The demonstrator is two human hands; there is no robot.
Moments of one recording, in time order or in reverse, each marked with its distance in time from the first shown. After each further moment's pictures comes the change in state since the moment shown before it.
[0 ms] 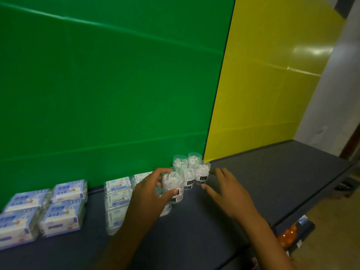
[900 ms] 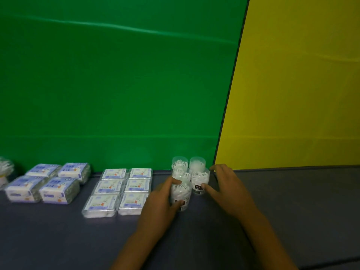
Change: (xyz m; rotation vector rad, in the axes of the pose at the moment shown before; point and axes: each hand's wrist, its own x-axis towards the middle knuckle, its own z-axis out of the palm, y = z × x) left_hand 0.007 0.023 0.118 0.300 0.085 -0.162; right_hand 0.082 0.089 0.014 0.190 -0.089 -0.336
